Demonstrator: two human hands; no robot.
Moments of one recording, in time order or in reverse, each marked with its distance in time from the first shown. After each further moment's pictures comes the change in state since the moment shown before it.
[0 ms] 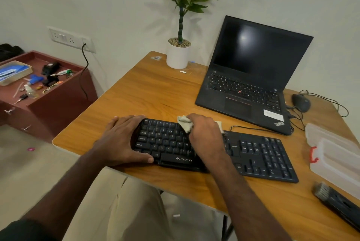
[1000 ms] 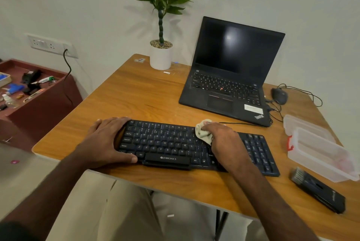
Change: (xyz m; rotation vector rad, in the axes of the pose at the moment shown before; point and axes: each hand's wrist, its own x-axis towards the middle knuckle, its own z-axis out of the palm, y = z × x) left_hand 0.001 -0.001 0.001 0.010 0.015 0.000; right_hand -0.041 0.084 -0.045 -0.133 -0.026 -0.037
